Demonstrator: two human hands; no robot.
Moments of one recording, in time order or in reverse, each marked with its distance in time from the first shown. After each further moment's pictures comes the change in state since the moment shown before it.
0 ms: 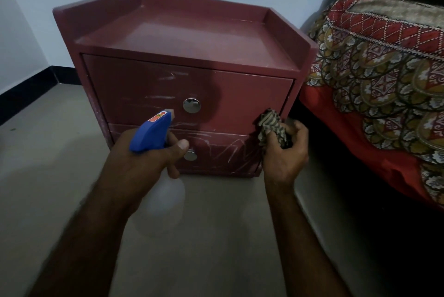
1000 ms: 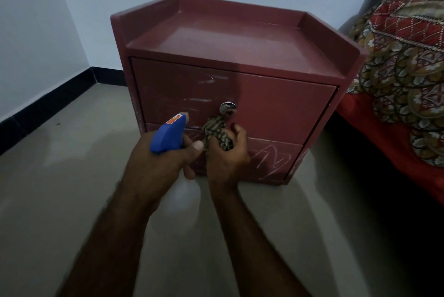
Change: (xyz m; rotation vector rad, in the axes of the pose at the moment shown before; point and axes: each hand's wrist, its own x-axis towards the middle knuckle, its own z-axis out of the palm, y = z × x) left_hand 0.002 -0.015 -0.030 0.009 0.101 -0.067; right_hand -0.127 -0.060 0.122 0.224 -0.239 0.234
